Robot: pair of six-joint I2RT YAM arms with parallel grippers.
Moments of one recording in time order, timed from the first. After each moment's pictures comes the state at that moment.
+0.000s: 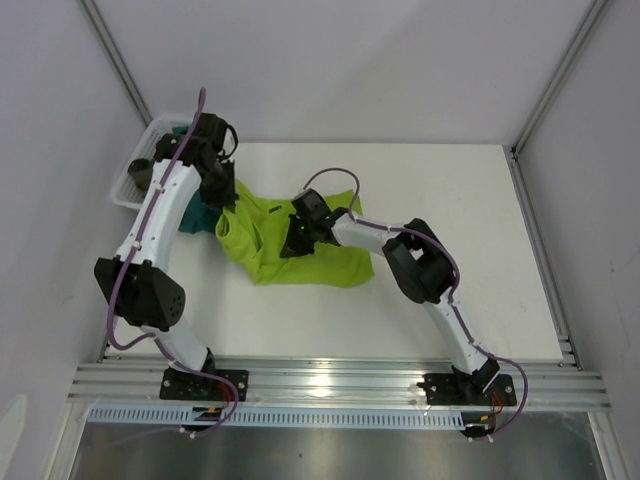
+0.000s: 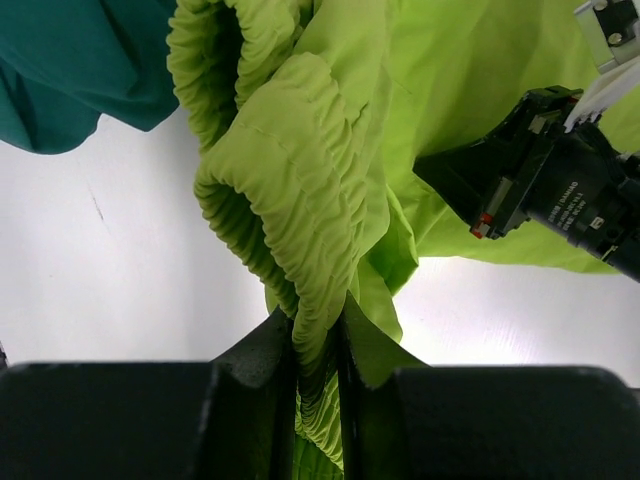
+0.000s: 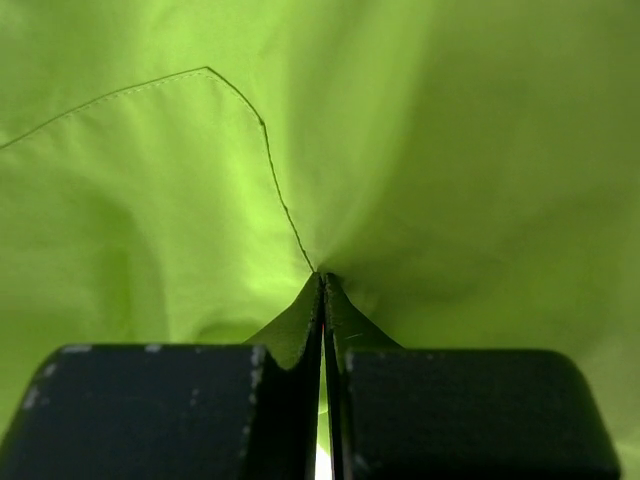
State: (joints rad) left arm -0.17 1.69 1.83 -1.29 -0.05 -0.25; right arm 0.78 2.33 1.74 -0.28 -0.27 0.87
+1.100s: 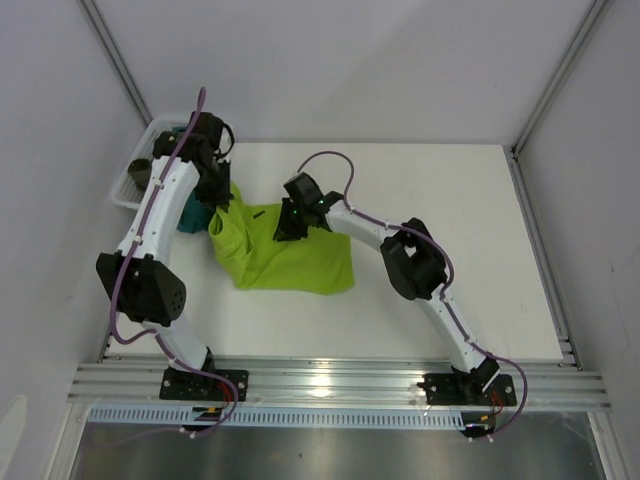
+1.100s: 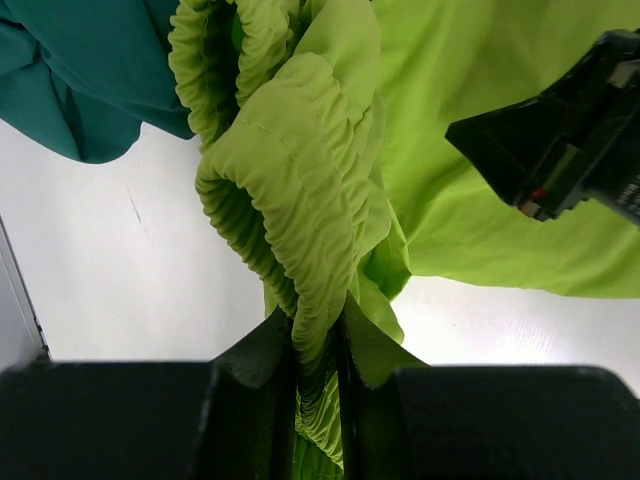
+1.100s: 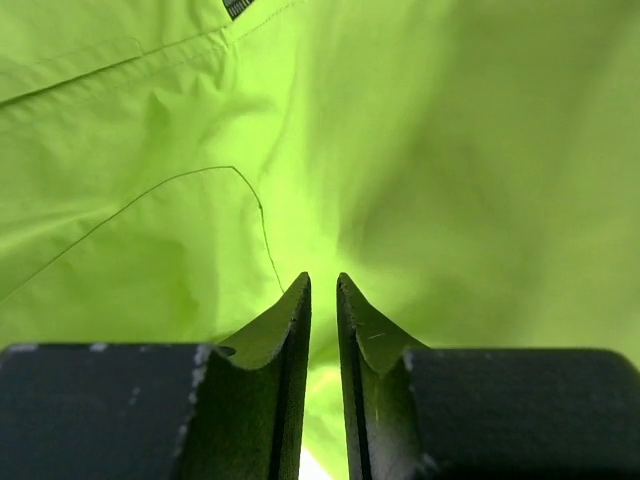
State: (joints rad) left arm -0.14 1.73 1.85 -1.30 -0.08 -0.19; right arm 0.79 2.44 2.04 -0.43 -0.22 0.85
